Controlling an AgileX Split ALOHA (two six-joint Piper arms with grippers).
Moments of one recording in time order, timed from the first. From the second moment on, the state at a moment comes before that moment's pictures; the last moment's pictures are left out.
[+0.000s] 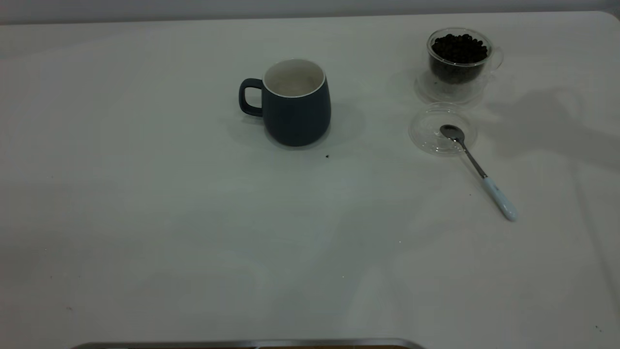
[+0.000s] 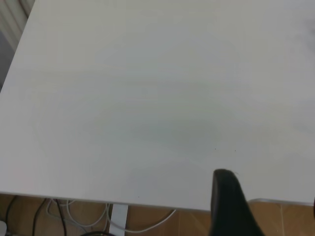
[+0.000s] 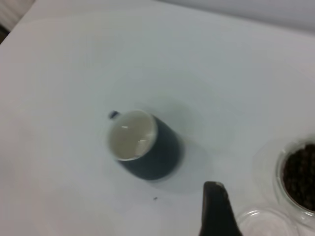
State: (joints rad) left arm 0.07 -0.02 -0.49 0.01 1.14 -0.02; right arm -0.16 1.84 -1.25 1.15 0.91 -1.32
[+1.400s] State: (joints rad) left arm 0.07 -0.02 -0.49 0.01 1.14 -0.02; right arm 0.13 0.25 -0.47 0.07 1.11 -0.02
